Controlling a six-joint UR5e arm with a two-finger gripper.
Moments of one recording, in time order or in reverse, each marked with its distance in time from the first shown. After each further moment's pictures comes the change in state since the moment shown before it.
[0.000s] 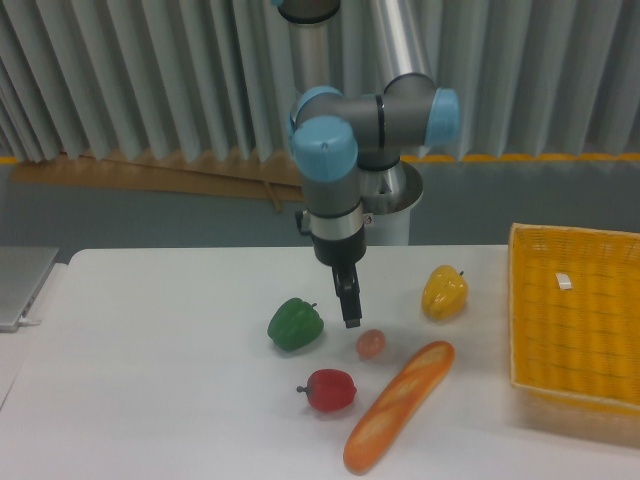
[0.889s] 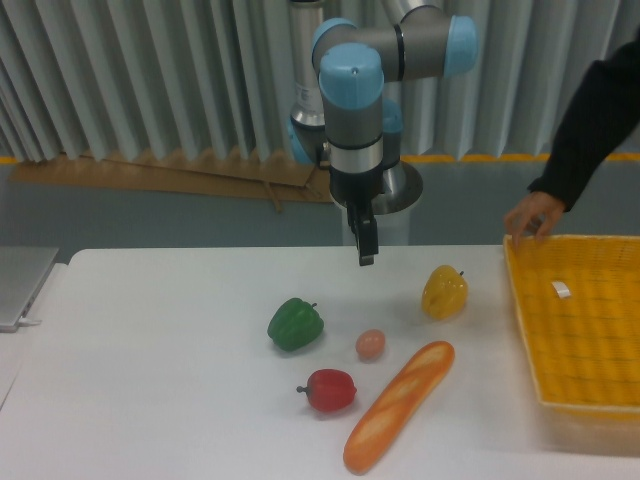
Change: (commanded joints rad) arm 0.032 0.150 -0.026 -0.140 0.044 -0.005
